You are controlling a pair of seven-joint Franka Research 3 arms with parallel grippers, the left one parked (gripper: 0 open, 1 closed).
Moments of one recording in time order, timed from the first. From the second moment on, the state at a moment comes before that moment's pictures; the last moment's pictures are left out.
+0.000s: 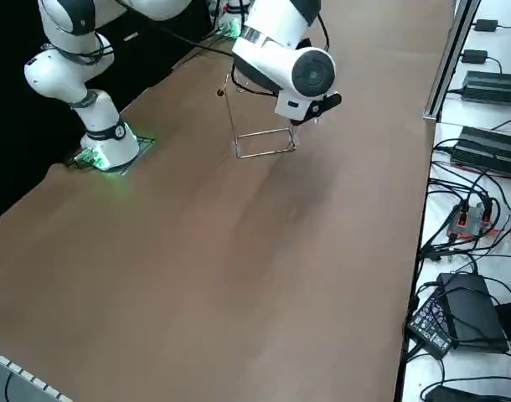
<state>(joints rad) -0.18 0.66 0.08 -1.30 0.85 1.32 0.59</state>
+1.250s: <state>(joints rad) -0.18 0.65 0.08 -1.39 0.91 1.33 0.59</state>
